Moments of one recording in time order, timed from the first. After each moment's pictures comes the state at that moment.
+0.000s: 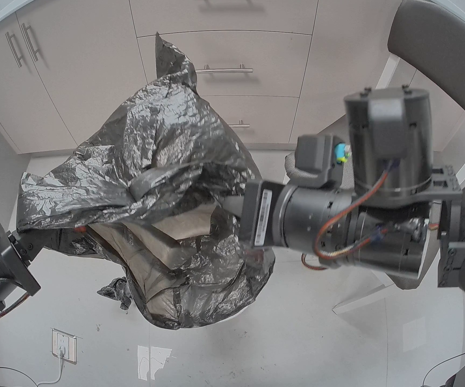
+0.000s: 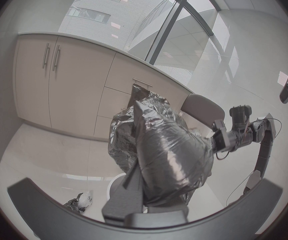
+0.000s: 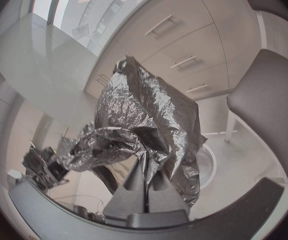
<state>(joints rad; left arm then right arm) -0.32 0.99 -0.31 -0.74 -0.23 -0.22 0.98 1.71 -1.19 -0.24 -0.18 0.55</state>
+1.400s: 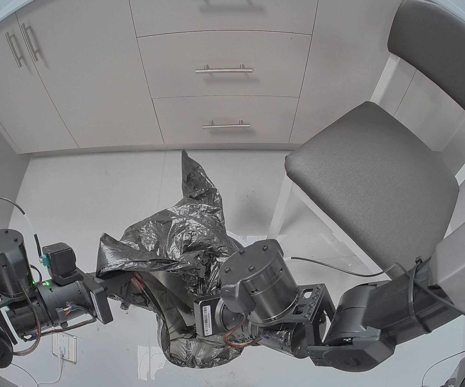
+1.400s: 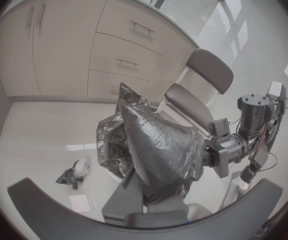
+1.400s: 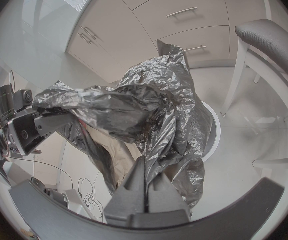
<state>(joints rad) -0.37 1.42 -0.20 -0.90 -0.27 -0.14 1.04 2.04 -1.03 -0.48 -0.25 0.54</state>
